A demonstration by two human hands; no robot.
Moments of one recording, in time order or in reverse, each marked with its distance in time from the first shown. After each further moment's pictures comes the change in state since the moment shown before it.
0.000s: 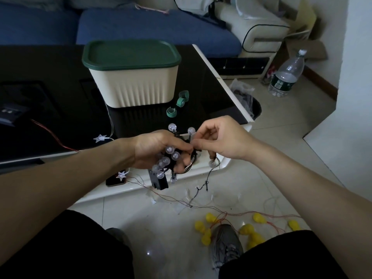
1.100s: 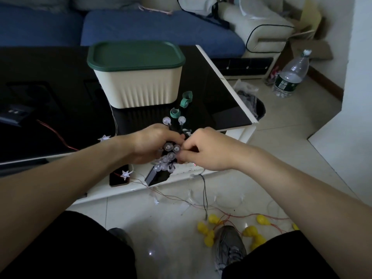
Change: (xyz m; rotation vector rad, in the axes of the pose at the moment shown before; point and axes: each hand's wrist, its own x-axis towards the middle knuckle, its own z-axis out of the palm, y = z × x) left_hand -0.003 0.002 -0.008 -0.049 0.204 0.112; right_hand 0.002 -0.036 0.030 -0.392 -0.229 -0.066
